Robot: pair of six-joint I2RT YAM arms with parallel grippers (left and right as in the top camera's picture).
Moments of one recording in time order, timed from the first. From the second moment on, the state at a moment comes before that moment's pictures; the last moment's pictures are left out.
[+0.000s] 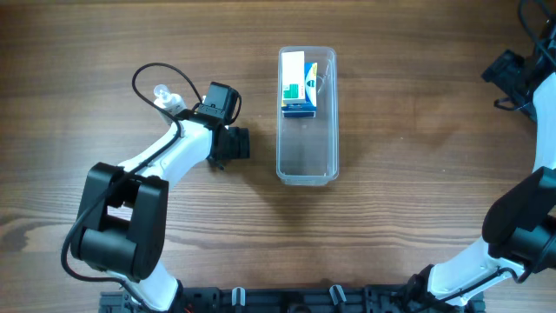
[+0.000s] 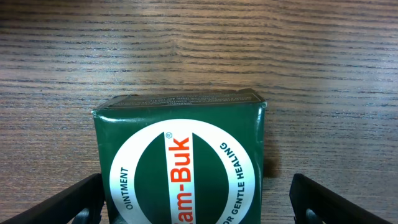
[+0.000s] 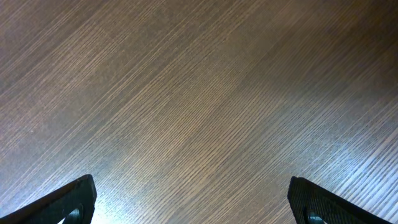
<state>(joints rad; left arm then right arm) -0.32 1.82 1.06 -0.58 -0.09 -0.36 -0.41 1.87 1.63 -0.85 0.17 0.36</state>
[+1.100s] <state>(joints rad) -0.32 1.82 1.06 -0.57 -0.13 -0.40 -0.41 1.87 1.63 -0.85 0.17 0.36</state>
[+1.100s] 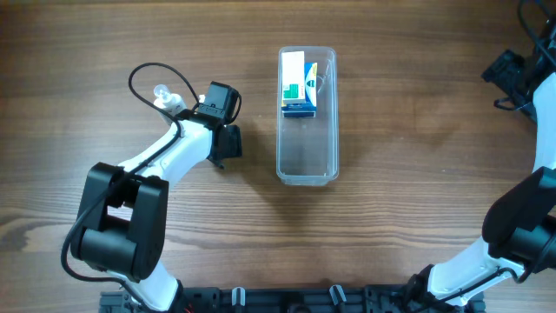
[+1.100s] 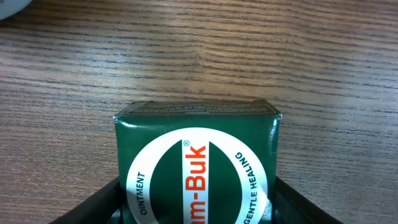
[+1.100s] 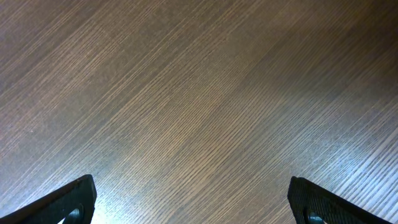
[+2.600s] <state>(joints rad) -0.70 1.90 1.58 -0.75 -0.04 -0.61 -0.41 1.87 1.63 -0.85 0.17 0.36</state>
